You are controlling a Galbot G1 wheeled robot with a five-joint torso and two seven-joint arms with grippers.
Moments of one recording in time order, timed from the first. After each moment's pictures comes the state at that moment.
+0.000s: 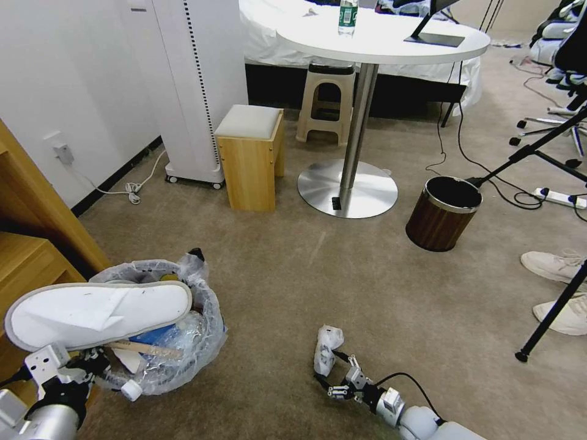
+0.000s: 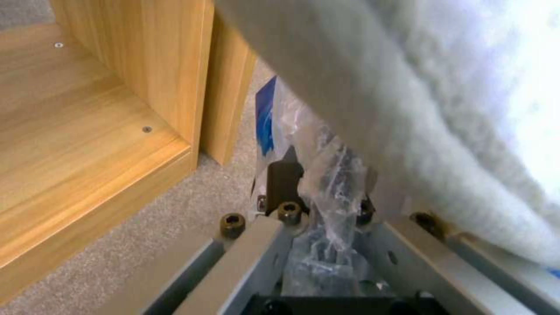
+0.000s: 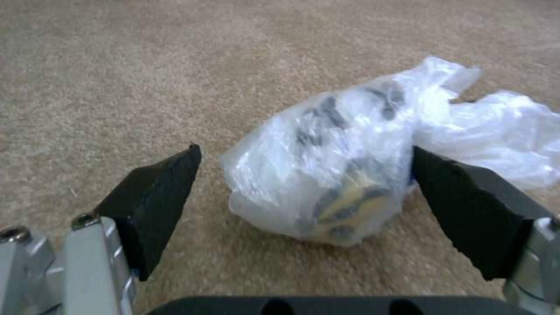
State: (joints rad) left arm 1.95 -1.29 -0.95 -2.44 -0.95 0.34 -0.43; right arm -0.89 1.09 -0.47 0.79 0.45 0.74 -0.29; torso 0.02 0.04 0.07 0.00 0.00
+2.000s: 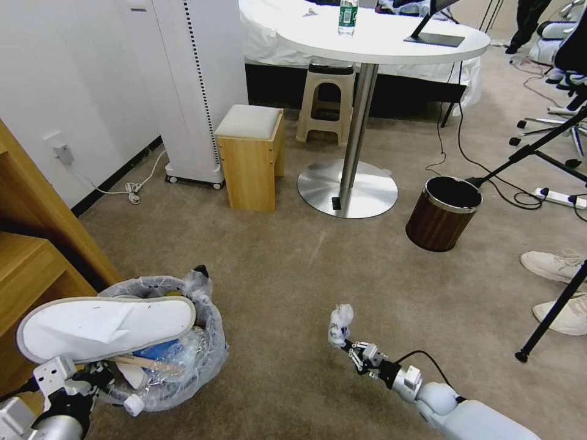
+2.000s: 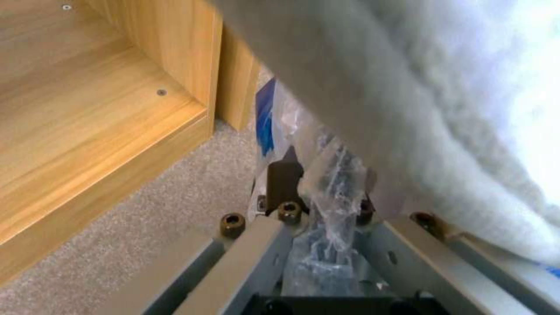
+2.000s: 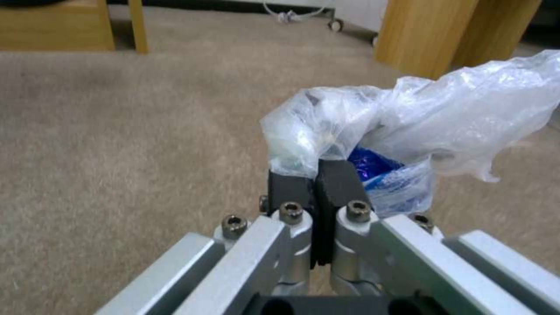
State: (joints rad) left arm 1.99 -1.27 -0.93 -2.41 -0.94 0.36 -0.44; right arm -0.88 0.92 -0.40 0.99 0.56 0.79 -0.38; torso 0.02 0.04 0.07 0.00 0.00
